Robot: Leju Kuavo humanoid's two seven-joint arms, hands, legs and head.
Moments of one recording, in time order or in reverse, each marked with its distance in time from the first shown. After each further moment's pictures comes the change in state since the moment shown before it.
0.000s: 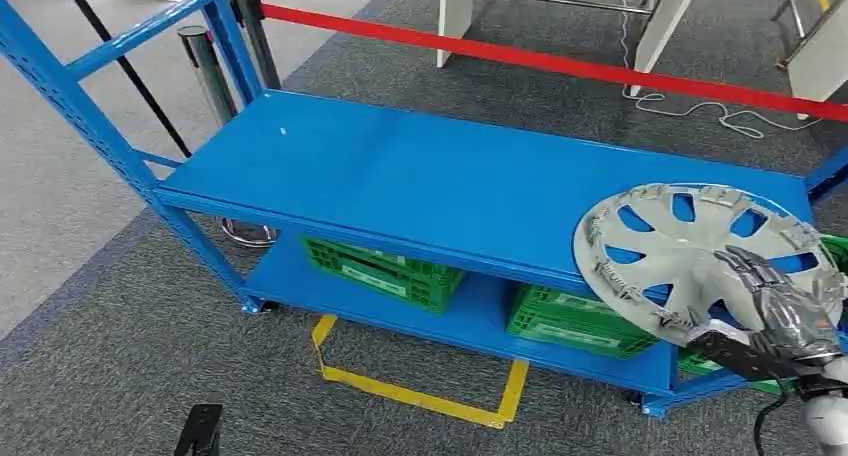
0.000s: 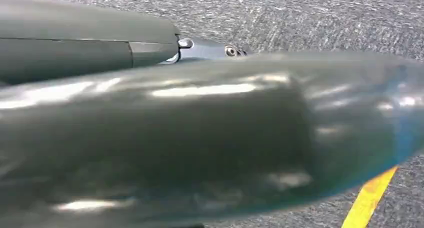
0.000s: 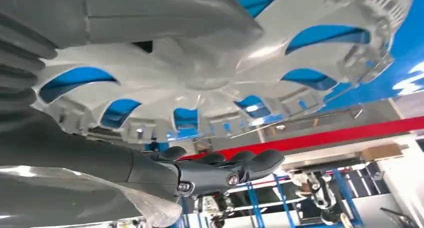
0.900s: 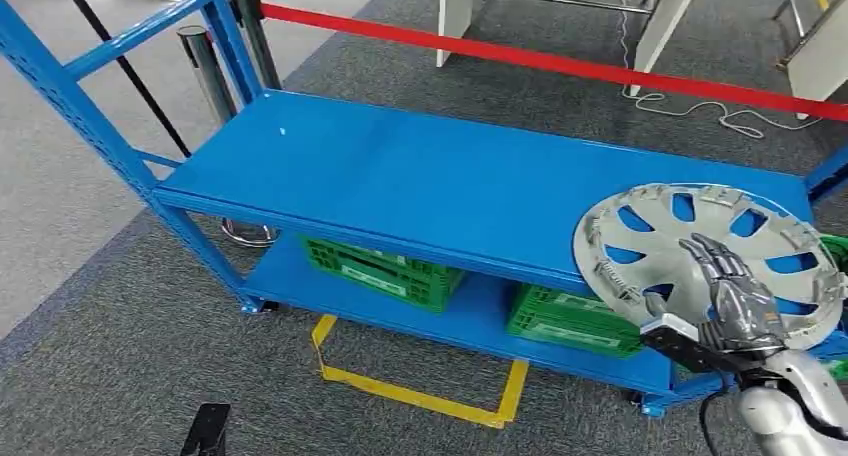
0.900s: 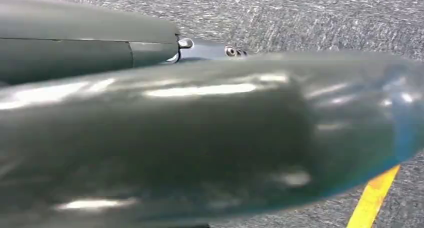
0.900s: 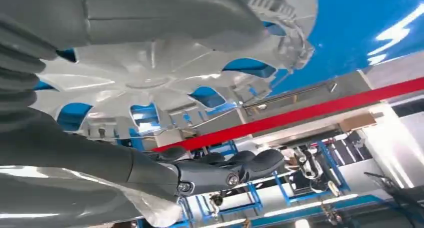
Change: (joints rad) left arm 0.000 -0.007 -0.017 0.000 -0.017 0.011 0.013; right arm -0.043 0.111 0.093 0.037 0.031 -0.196 0.004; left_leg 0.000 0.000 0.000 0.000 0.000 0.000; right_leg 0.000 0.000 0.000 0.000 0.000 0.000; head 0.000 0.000
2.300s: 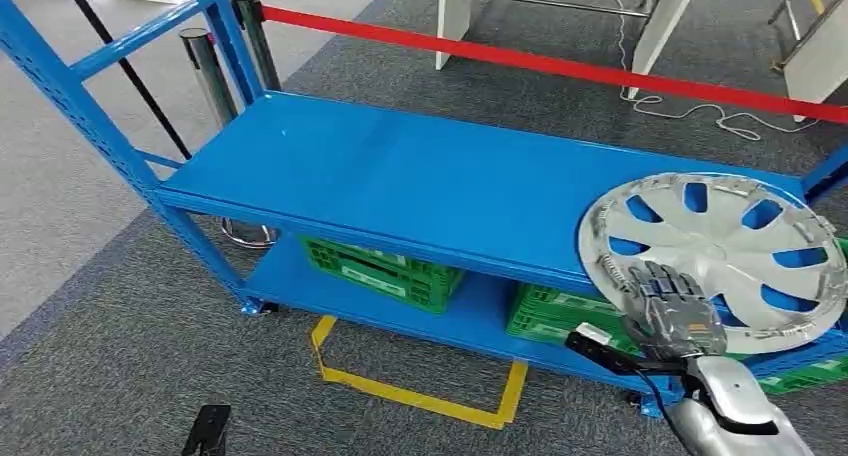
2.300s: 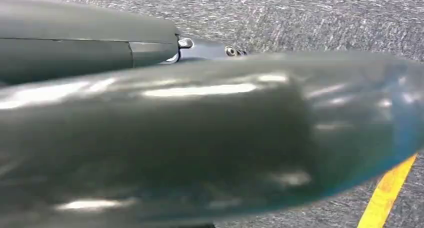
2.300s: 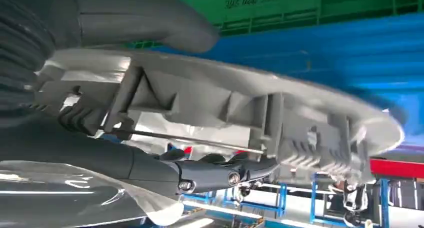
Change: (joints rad) left arm 0.002 0.001 -0.004 0.000 0.000 0.010 0.021; right arm -0.044 0.080 0.118 0.208 0.467 -0.011 0.364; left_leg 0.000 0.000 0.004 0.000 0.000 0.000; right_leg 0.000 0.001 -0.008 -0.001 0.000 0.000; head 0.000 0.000
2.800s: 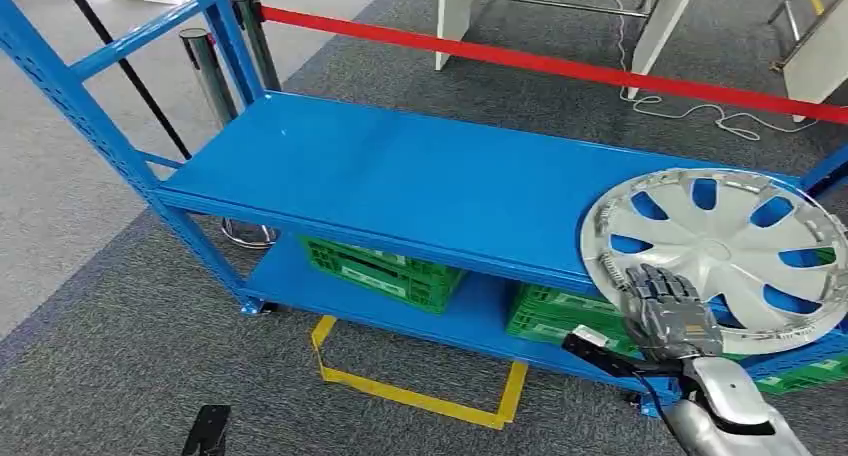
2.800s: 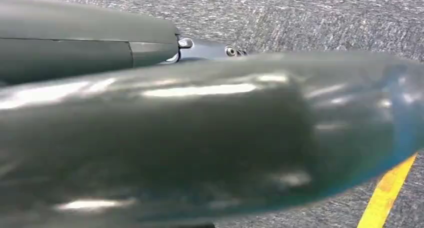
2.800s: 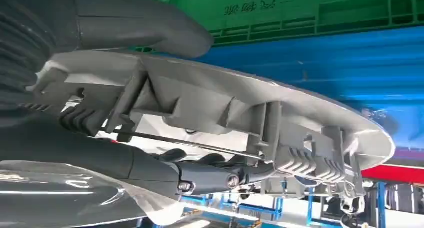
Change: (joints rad) left arm 0.000 0.000 0.000 0.000 0.000 0.000 0.000; right arm -0.002 0.000 0.012 0.012 0.000 0.000 0.001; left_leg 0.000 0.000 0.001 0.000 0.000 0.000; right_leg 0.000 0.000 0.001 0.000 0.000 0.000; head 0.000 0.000
